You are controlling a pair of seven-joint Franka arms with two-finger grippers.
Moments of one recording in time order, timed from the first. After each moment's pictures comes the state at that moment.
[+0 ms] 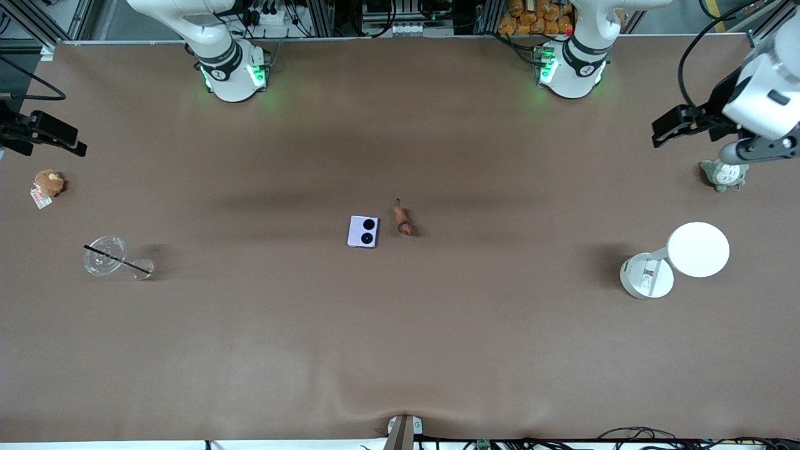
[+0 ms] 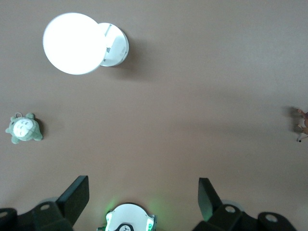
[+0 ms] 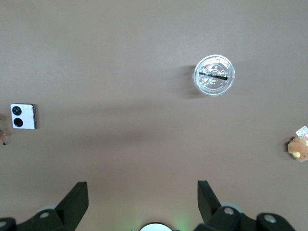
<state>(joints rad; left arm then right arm) -0.09 0.00 -0.08 -1.53 0.02 1.41 -0.28 0.04 -0.02 -0.13 -1.54 0.03 1.44 -0.04</state>
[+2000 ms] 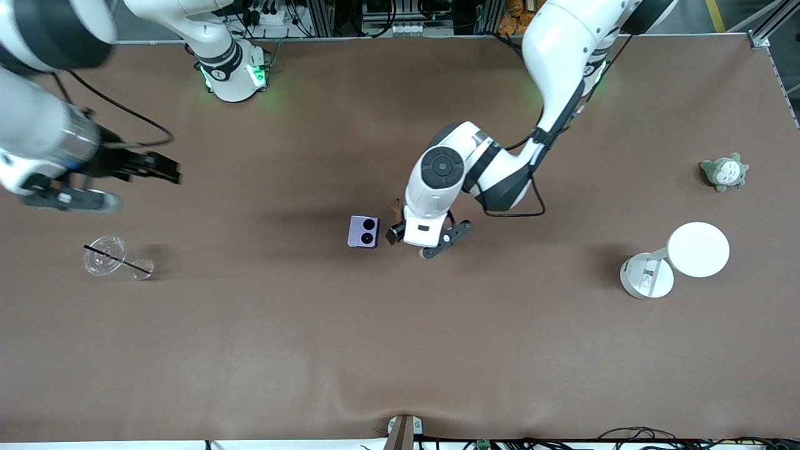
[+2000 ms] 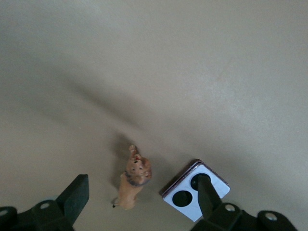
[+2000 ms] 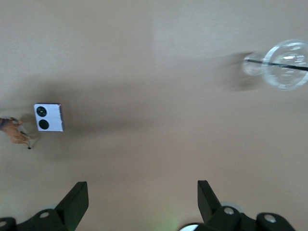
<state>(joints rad) -0.55 0.72 -0.24 -1.42 0.04 2.19 -1.38 0.27 0.12 -0.11 -1.56 0.10 1.52 0.24</state>
